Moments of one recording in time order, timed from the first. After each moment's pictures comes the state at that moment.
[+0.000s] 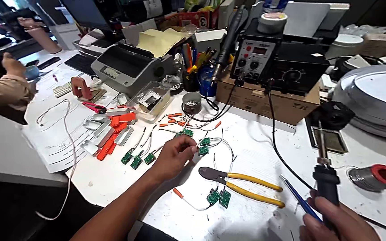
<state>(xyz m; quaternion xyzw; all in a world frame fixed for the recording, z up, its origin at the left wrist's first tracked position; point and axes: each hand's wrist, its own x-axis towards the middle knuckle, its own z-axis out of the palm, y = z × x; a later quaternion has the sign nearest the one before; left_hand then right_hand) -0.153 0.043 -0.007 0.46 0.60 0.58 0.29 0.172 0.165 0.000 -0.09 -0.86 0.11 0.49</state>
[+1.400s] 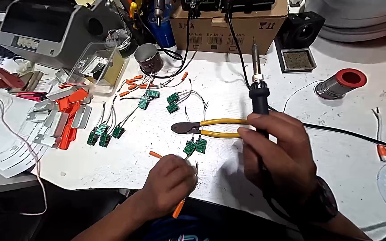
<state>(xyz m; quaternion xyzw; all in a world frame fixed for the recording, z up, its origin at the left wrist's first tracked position) -0.063 -0.039 -0.049 0.78 0.52 0.34 -0.02 0.141 0.148 -0.004 -0.13 -0.85 0.11 0.51</state>
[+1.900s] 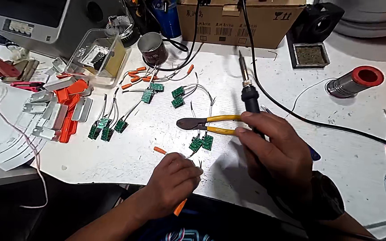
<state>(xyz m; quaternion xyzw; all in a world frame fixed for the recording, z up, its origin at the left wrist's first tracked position) -0.065 -0.046 -0.051 0.79 0.52 0.33 0.01 0.136 0.149 -0.007 -0.10 -0.88 0.12 0.44</state>
